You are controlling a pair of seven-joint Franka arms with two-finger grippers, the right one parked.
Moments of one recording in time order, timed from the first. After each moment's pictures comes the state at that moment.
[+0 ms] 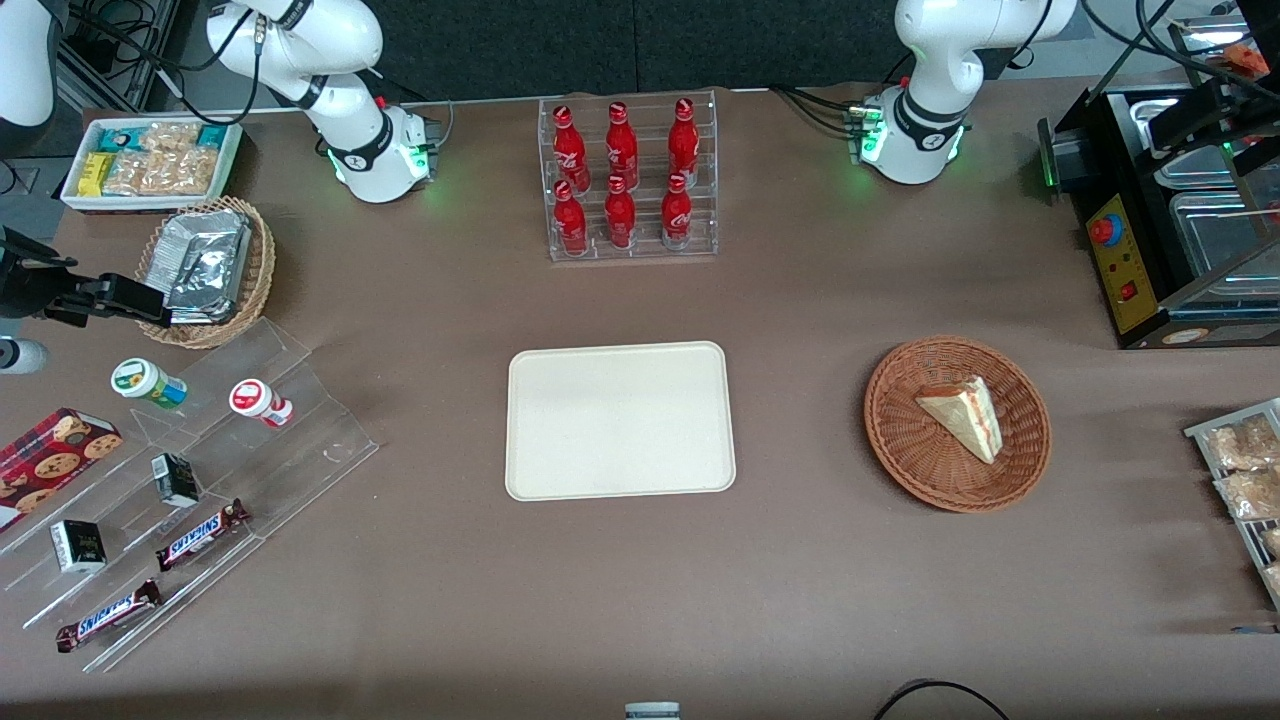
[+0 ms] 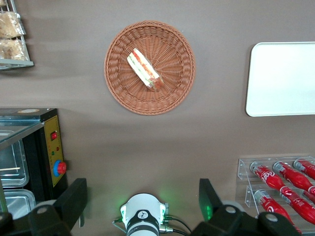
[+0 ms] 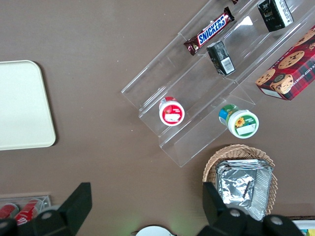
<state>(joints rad) 0.03 -0.06 -0.01 -1.36 -0.06 1.19 -0.02</state>
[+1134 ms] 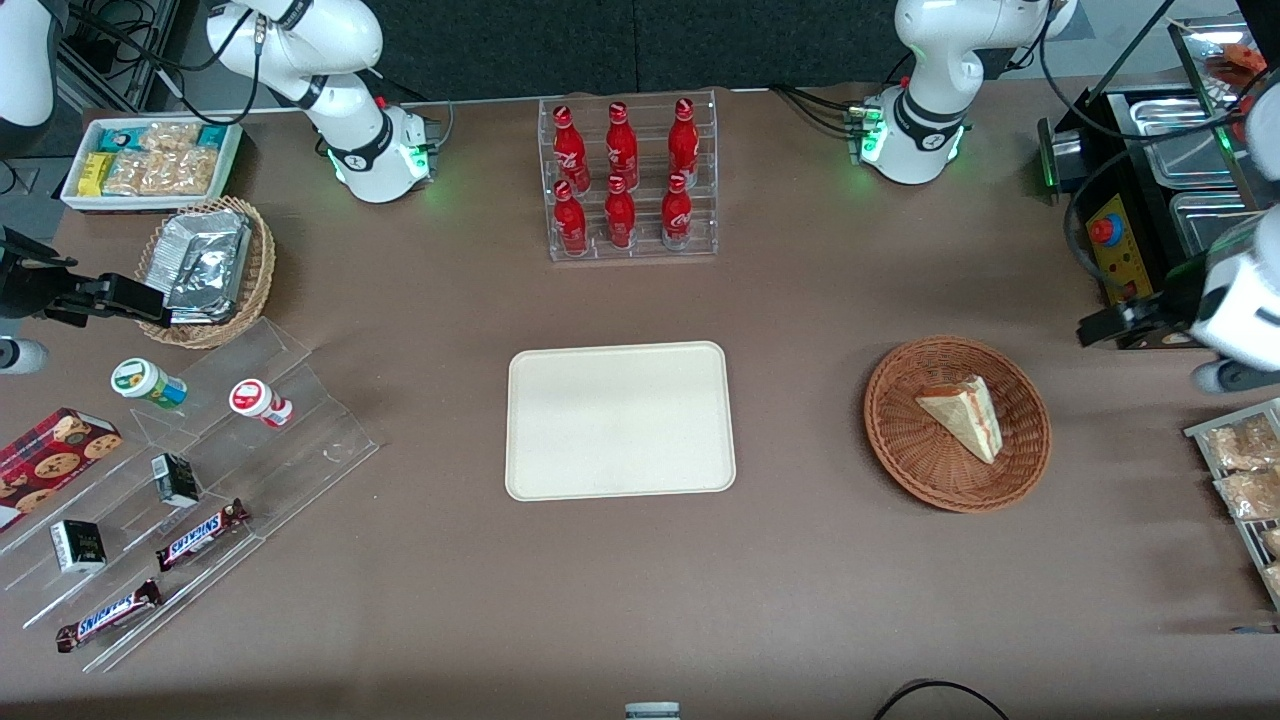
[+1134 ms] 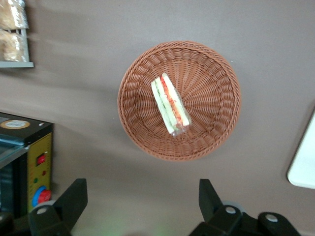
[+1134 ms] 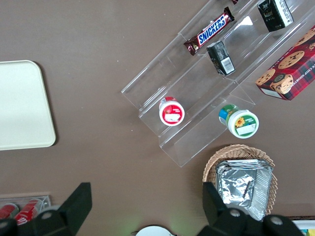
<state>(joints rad) 0.02 0.11 0.00 -1.66 0.02 1.63 -0.21</state>
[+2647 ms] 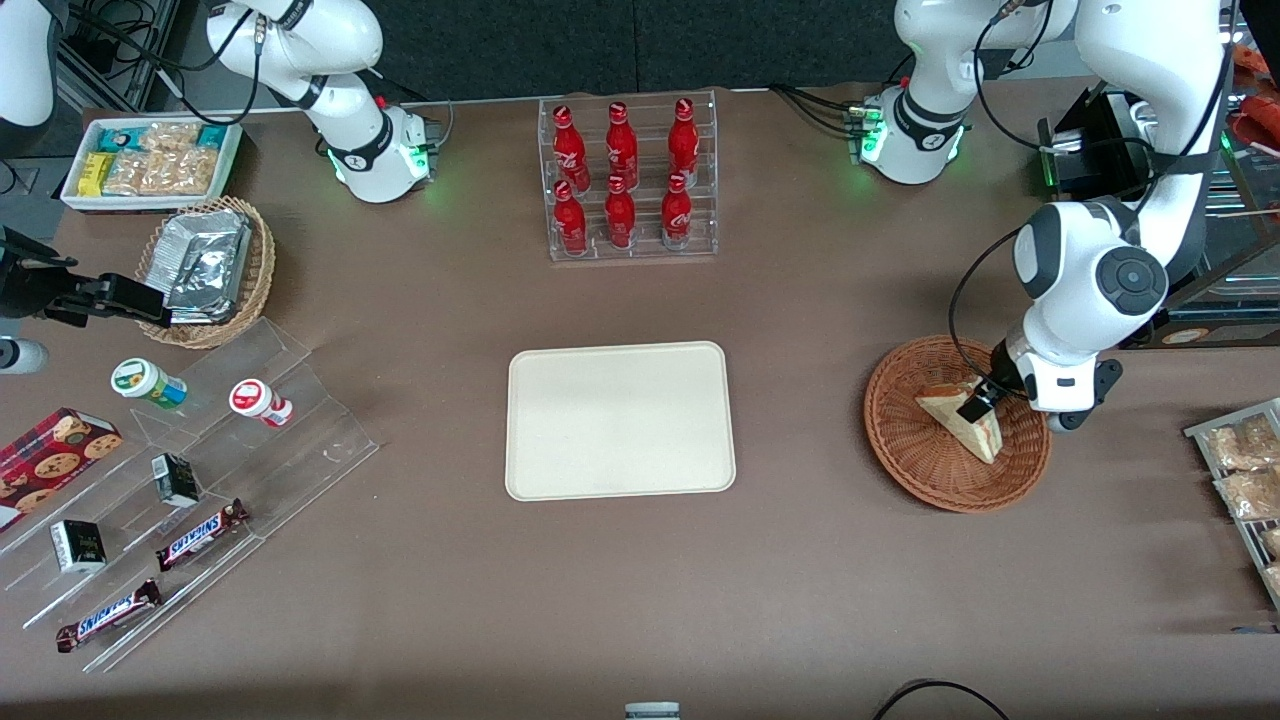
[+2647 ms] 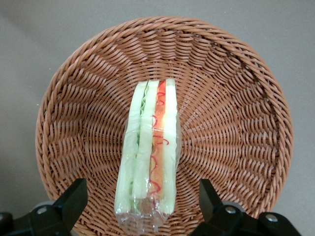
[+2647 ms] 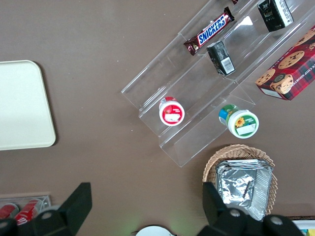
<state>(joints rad) -0.03 0.18 -0.01 -2.26 0.01 2.45 -0.82</state>
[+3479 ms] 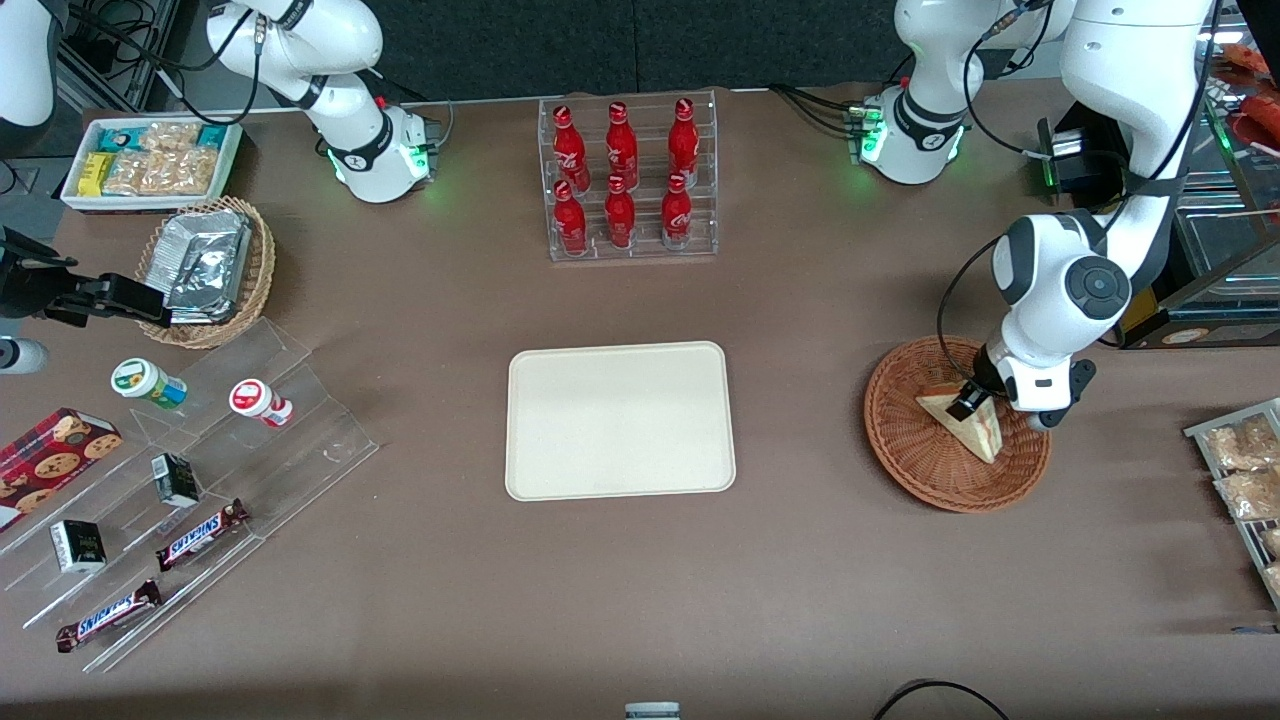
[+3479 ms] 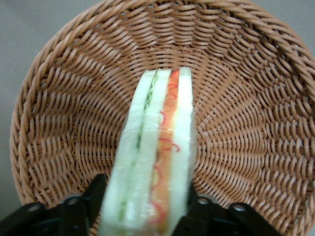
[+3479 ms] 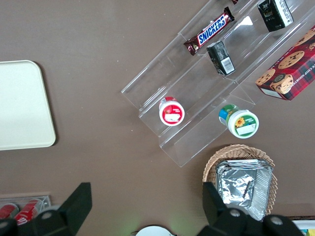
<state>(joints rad) -0.03 0.24 -0.01 -2.32 0.01 2.59 -0.87</state>
